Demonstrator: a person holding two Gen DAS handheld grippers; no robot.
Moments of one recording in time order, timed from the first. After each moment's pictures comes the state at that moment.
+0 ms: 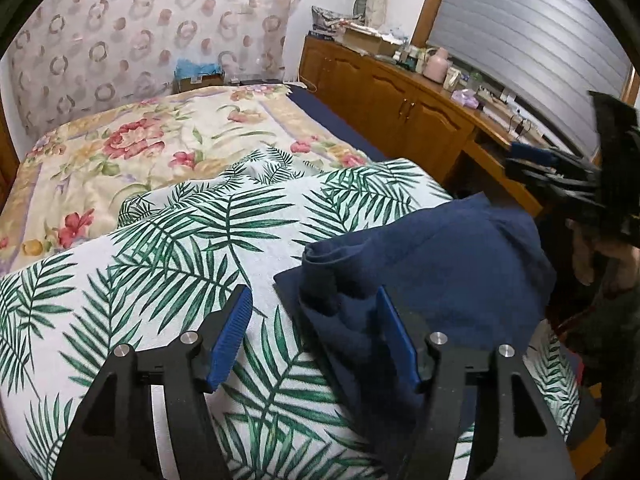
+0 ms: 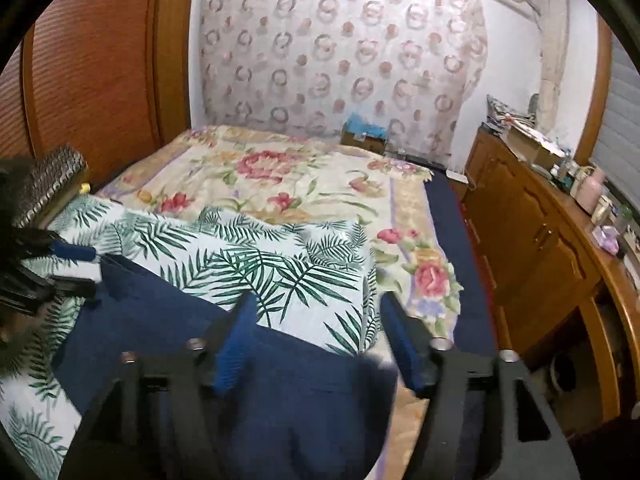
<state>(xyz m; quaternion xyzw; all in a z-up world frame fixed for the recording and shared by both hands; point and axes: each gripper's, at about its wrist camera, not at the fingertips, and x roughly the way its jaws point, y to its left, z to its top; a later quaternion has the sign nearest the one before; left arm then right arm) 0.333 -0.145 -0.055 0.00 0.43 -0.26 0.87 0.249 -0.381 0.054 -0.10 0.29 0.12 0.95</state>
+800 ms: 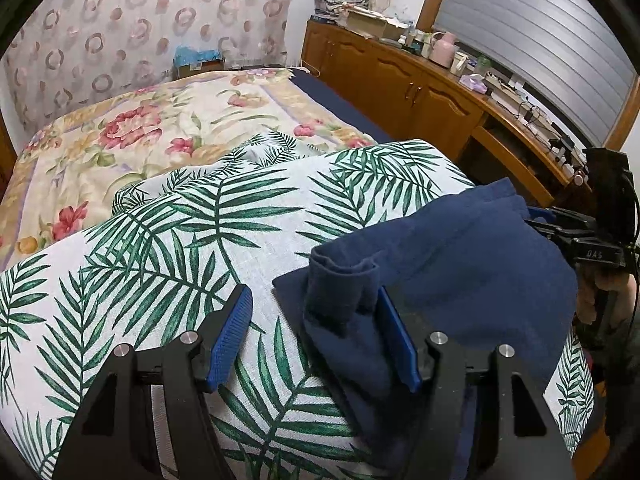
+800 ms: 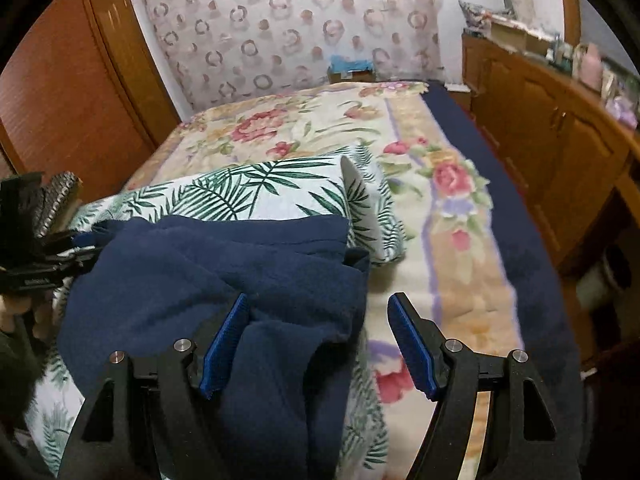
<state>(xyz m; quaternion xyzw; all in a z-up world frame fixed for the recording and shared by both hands) 0.352 -0.157 -0.078 0.01 0.45 -0.25 0.86 0.242 -0.437 -0.005 0.06 0.39 0.15 0.91</state>
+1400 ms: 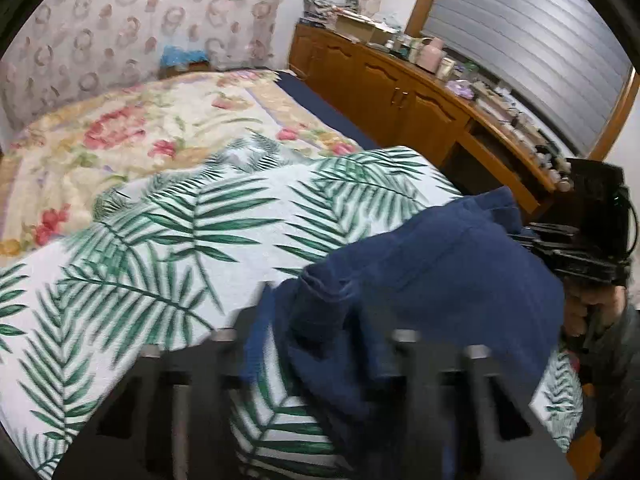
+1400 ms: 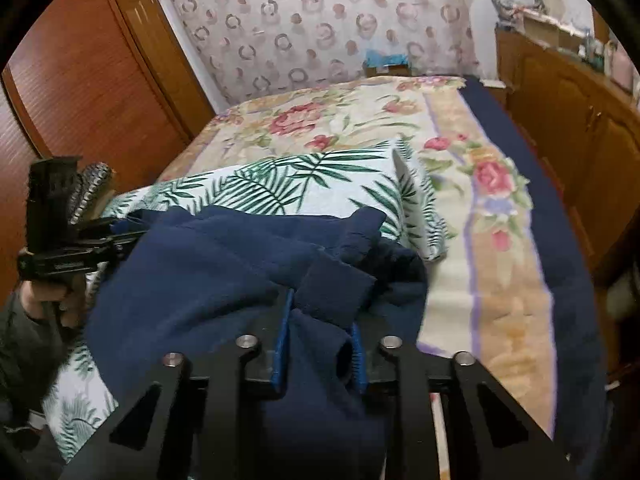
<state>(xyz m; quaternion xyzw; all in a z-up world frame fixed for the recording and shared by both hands) 0.359 -0.163 -0.079 -0.01 0.45 -0.29 0.85 0.240 -0.433 -0.007 0.06 0.38 0.21 0.90</state>
